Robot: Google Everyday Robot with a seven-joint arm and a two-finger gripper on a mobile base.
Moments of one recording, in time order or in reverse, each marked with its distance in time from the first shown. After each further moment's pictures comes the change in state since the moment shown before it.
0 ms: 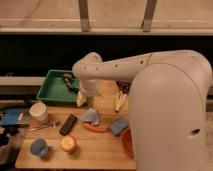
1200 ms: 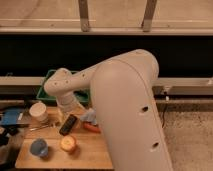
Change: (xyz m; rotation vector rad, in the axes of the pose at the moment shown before) arm 0.021 0.102 0.055 0.016 0.126 -0.182
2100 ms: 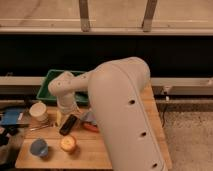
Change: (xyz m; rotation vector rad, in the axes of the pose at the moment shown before) arm -0.015 0.013 0.045 -0.133 0.052 0.019
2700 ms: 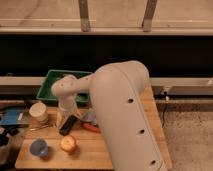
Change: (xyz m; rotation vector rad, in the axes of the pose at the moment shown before) arm 0.002 0.010 0.019 -0.062 0.021 0.045
